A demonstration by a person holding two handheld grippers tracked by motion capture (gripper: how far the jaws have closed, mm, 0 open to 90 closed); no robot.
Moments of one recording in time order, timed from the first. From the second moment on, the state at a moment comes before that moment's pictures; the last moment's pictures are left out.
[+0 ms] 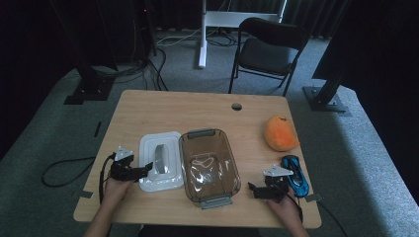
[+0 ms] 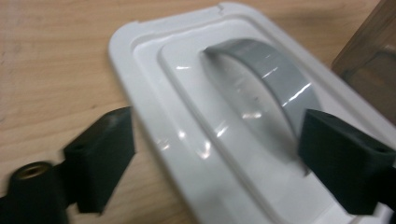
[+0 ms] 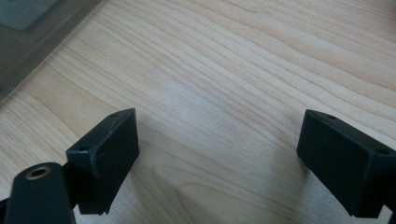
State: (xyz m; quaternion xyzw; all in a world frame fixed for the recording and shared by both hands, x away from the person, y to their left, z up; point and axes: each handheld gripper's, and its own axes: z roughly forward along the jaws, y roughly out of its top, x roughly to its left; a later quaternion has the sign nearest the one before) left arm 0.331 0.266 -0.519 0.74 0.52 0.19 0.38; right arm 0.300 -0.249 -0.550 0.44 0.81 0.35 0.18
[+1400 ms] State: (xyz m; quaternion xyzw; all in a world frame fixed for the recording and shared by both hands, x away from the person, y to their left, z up) left arm 0.310 0.326 -0.546 0.70 0.61 0.25 0.27; right arm 0.303 -0.247 -0.550 0.45 0.80 0.34 0.19
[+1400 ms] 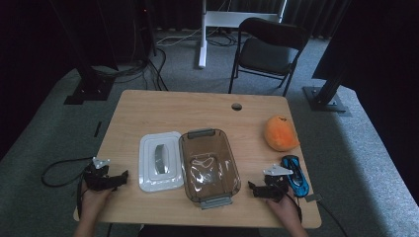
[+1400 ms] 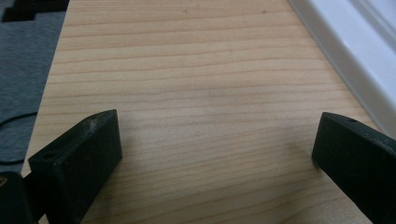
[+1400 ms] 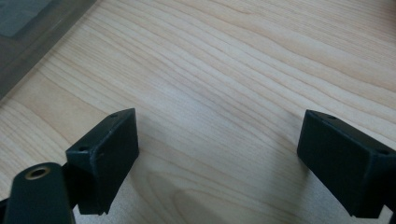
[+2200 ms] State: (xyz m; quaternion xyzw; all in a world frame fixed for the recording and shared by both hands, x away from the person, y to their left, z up) left arm 0.309 0.320 -0.546 0.69 0.63 0.25 0.27; right arm 0.303 -0.246 -0.546 0.46 0.81 0.32 0.18
